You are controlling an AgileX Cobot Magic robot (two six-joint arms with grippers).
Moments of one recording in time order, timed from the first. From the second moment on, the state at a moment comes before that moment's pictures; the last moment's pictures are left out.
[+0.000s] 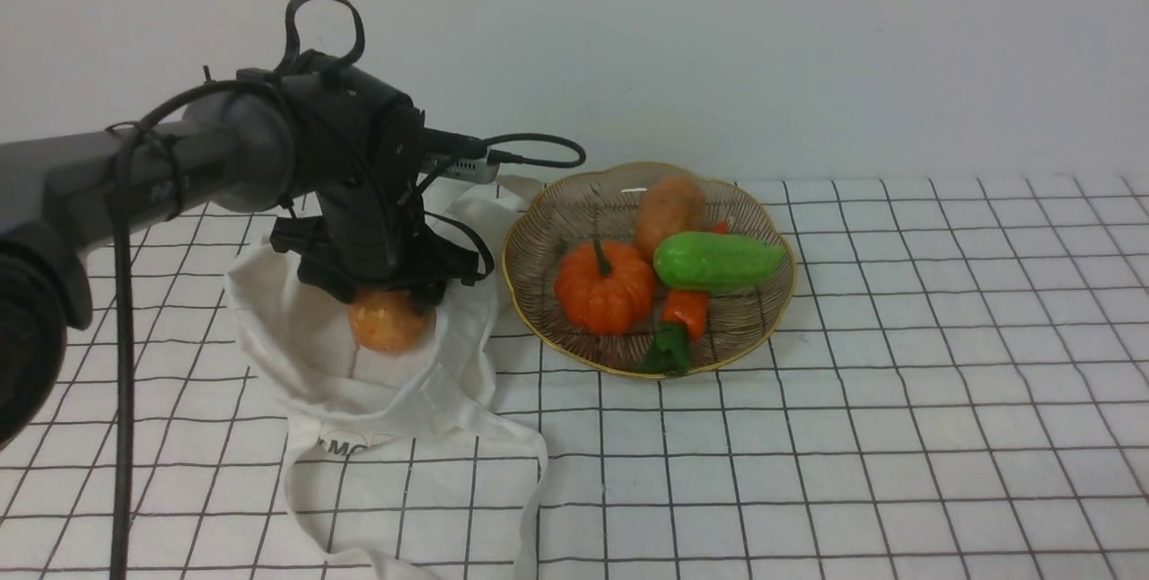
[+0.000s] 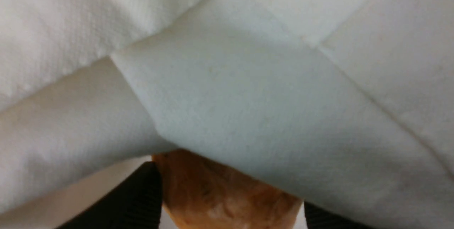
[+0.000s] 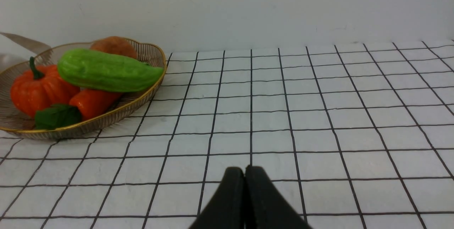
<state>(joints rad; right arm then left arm) 0.04 -0.01 0.03 0.00 0.36 0.07 -0.33 2.08 -1.55 0.30 0.85 -0.38</state>
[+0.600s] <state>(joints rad) 0.04 -0.01 0.03 0.00 0.36 0.07 -0.33 2.05 -1.56 0.30 0.97 -0.40</state>
